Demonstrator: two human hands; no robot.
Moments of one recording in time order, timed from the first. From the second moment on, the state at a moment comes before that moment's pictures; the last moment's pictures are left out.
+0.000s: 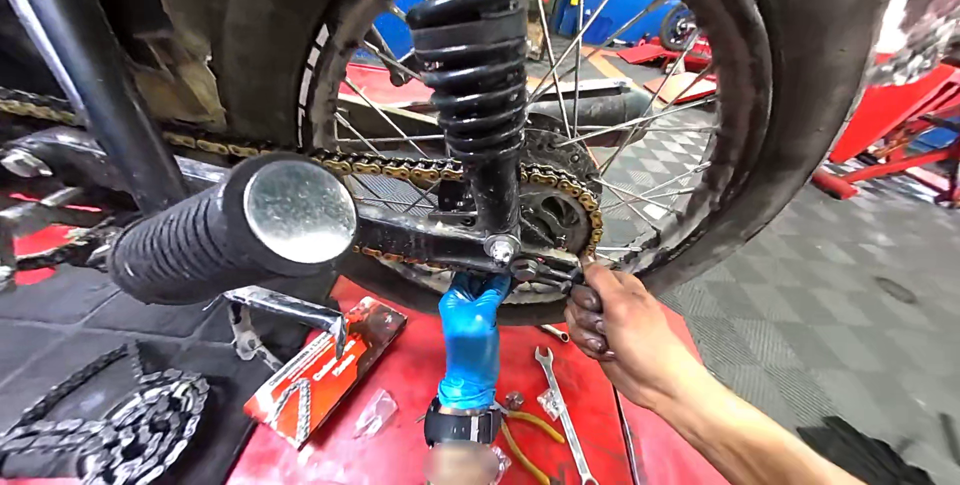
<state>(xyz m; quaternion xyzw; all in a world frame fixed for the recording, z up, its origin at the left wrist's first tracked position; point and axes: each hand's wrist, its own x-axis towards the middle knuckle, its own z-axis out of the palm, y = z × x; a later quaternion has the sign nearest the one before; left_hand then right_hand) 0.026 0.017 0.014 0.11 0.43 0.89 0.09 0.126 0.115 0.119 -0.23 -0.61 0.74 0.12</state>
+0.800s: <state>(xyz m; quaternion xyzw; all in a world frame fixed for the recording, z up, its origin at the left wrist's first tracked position) 0.020 0.017 0.015 0.12 0.41 0.90 0.10 0.138 0.145 0.085 -0.02 -0.88 0.37 0.29</state>
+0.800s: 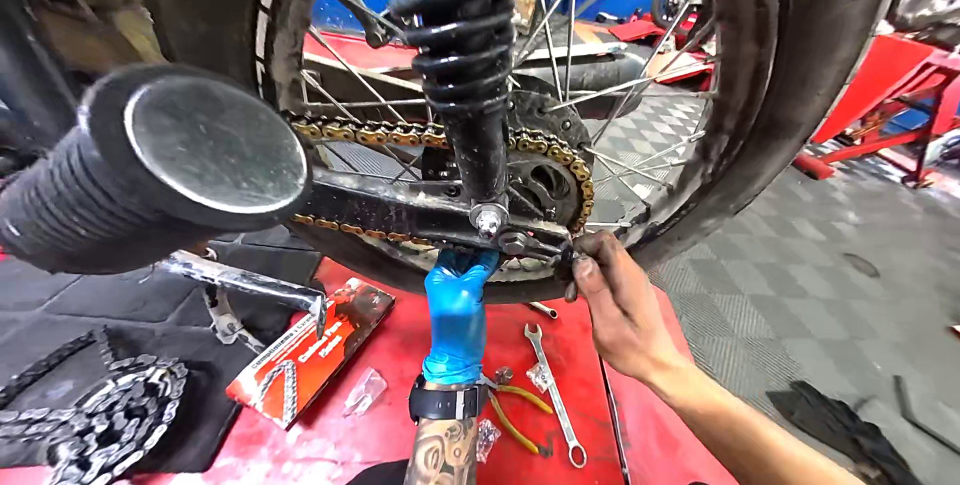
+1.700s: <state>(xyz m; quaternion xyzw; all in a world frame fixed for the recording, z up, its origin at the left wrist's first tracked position) 0.024 0.014 0.013 0.13 0.42 0.89 0.10 0.136 0.136 0.089 -0.03 -0.87 0.39 0.29</state>
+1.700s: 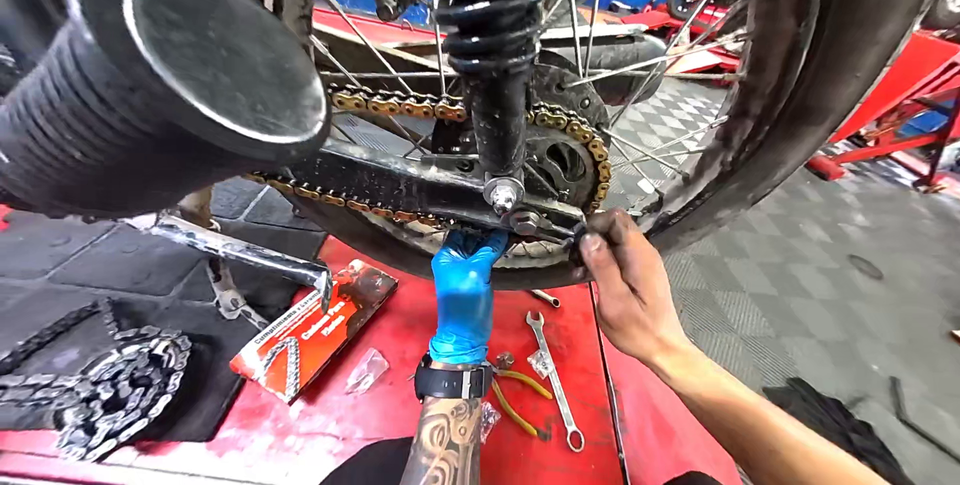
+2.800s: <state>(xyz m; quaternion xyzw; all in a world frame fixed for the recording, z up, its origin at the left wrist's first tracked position) 0.025 0.013 0.013 0.13 0.42 0.89 0.10 0.132 0.128 0.080 -0.05 -0.84 0.44 0.31</state>
